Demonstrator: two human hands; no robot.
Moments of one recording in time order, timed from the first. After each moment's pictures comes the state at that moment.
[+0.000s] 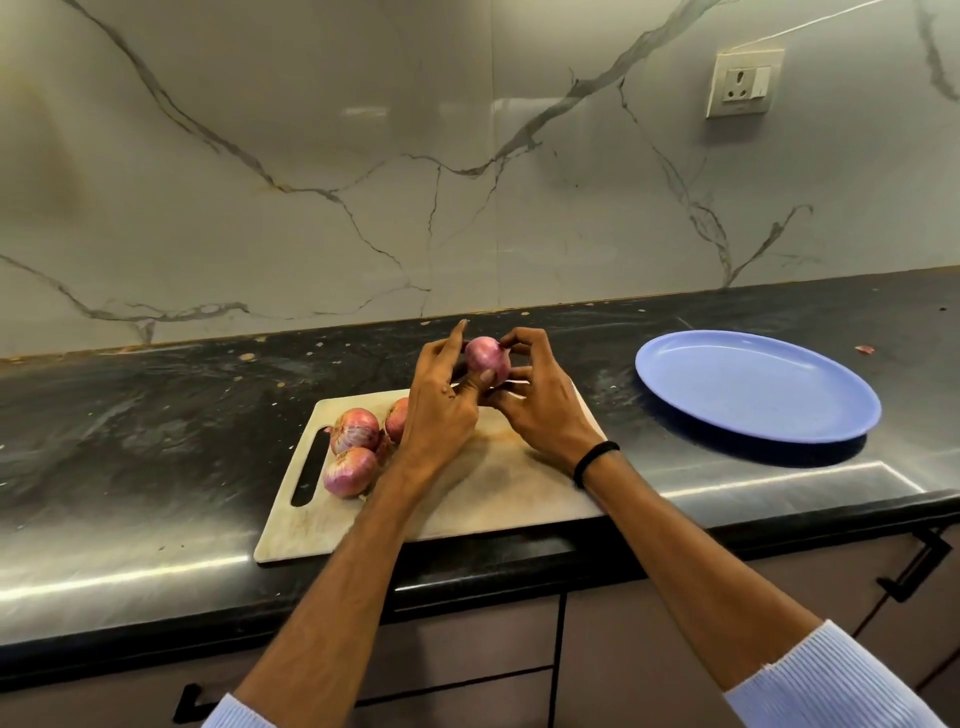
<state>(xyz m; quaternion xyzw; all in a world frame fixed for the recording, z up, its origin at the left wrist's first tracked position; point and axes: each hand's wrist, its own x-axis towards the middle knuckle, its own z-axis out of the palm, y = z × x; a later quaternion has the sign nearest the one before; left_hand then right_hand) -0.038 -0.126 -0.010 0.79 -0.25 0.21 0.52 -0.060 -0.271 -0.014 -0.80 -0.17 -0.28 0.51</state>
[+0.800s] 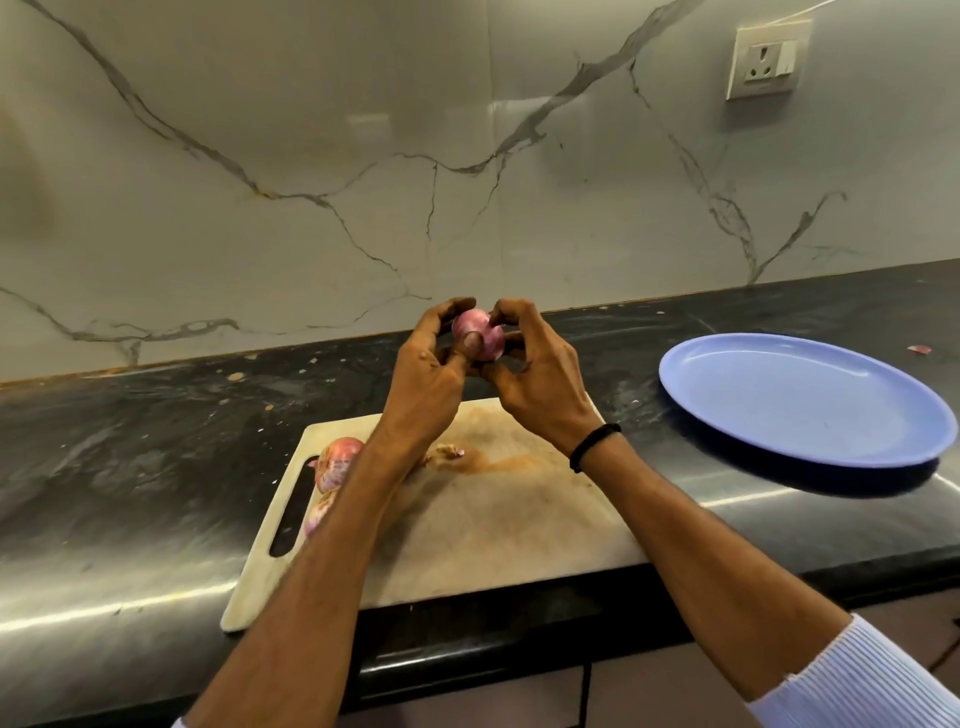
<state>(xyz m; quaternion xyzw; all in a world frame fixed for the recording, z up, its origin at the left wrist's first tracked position) -0.005 -0.127 0.026 0.73 -0.26 0.16 0.61 -0.003 -0.270 0.000 -0.76 -0.24 -0.43 0.42</state>
